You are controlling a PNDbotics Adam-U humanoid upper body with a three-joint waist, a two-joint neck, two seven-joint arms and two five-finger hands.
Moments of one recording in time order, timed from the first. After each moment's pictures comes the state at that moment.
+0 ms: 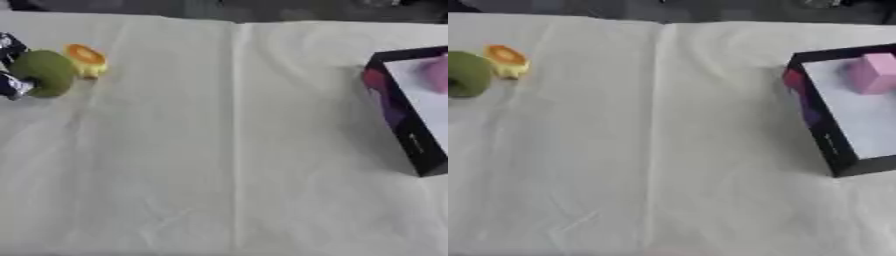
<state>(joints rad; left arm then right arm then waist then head) -0.83 0.79 -0.13 -1.05 -0.49 -0.16 -0.62 -0.16 -0.87 -0.16 -1.90 -0.43 0.32 -0.58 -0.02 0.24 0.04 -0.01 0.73</state>
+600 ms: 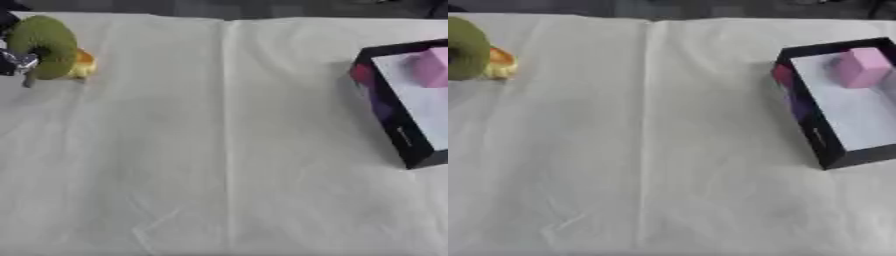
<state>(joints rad) -0.81 0.76 -0.16 -1.24 -0.27 -0.09 -0.58 -0.28 -0.92 -0.13 -1.95 -0.42 0.35 -0.52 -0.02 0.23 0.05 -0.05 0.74</state>
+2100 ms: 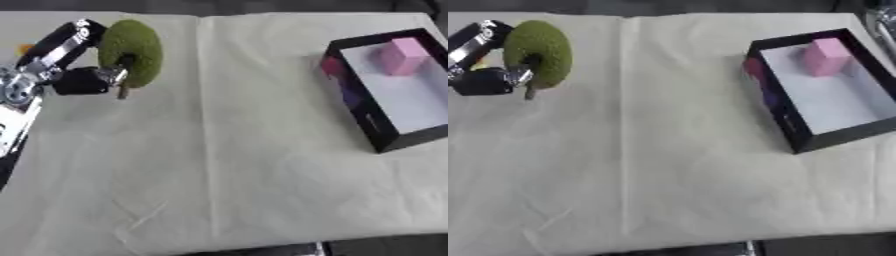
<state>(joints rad) -0.78 0.40 -0.27 -1.35 -0.33 -0.20 -0.32 -0.62 -0.86 0.15 -1.99 -0.19 0.53 -0.11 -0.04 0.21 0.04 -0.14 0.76</state>
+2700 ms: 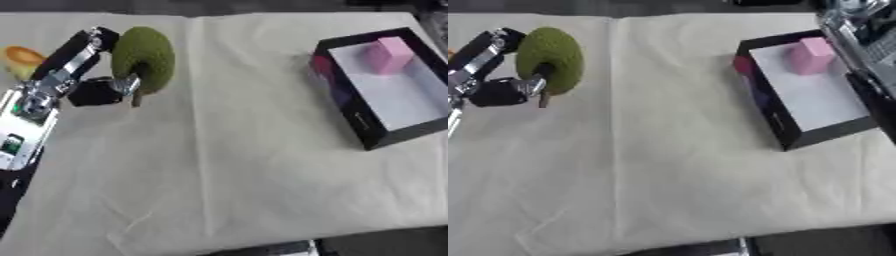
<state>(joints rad) -0.78 0.31 -0.29 -1.34 -0.43 -0.27 -0.26 -0.68 -0.80 0.23 -1.99 -0.11 0.55 0.01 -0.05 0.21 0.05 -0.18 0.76</state>
